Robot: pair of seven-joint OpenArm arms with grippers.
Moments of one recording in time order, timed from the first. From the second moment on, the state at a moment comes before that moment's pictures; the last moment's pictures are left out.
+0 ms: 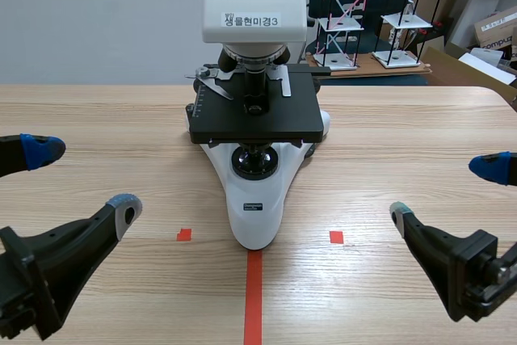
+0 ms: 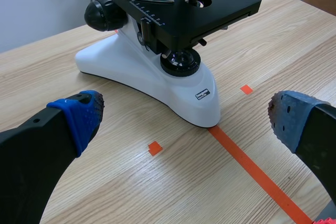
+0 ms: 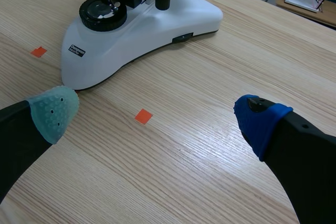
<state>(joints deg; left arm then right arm) 48.0 -32.4 -8.7 119.9 -21.5 -26.4 -9.9 -45.7 30.8 12.7 114.3 16.8 24.7 5.0</state>
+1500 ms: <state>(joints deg) 48.0 -32.4 -8.7 119.9 -21.3 -26.4 -9.9 0.9 30.8 5.6 114.3 24.6 28.2 -8.2</state>
